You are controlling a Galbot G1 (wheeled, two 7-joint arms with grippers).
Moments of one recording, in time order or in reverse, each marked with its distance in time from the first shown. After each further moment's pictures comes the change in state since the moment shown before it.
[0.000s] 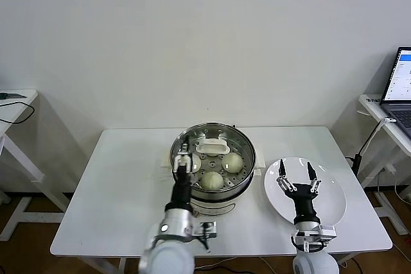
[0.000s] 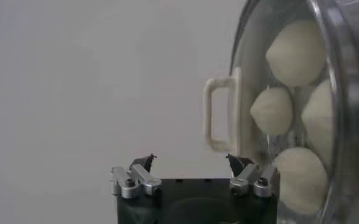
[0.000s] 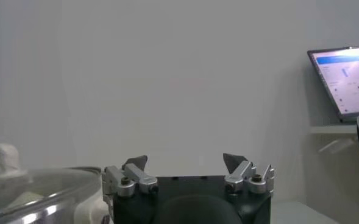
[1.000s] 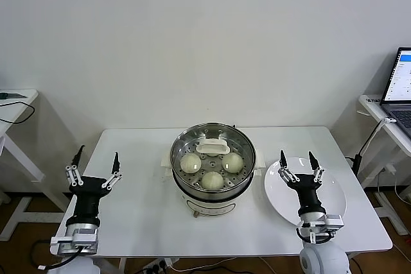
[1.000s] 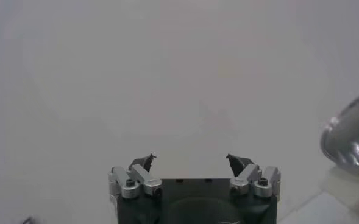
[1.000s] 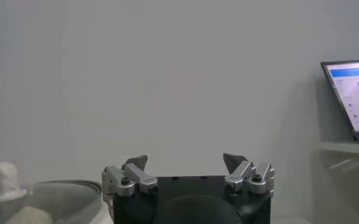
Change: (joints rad) left arm 0.304 -0.083 -0.702 -0.098 -1.196 -0.549 -0.212; right arm 0.002 -0.017 0.037 0.115 -0.004 -0.135 -0.030
